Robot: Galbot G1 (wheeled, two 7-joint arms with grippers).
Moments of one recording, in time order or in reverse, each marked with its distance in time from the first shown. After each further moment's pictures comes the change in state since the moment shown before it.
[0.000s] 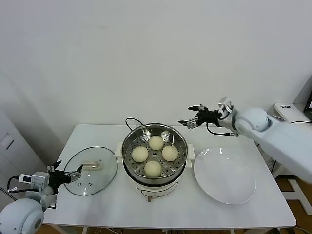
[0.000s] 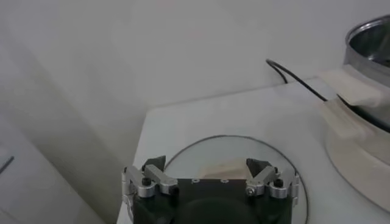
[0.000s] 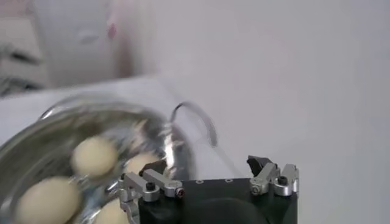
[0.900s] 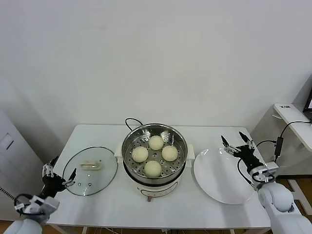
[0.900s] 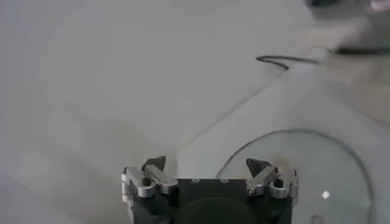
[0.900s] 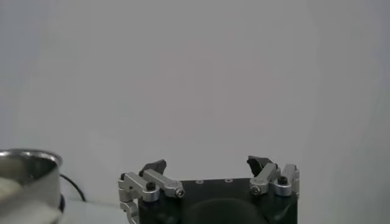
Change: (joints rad) left arm 0.143 -0.018 0.027 0.099 0.873 -0.417 0.049; right arm -1.035 0.408 1.115 0.042 -0.415 0.344 0.120
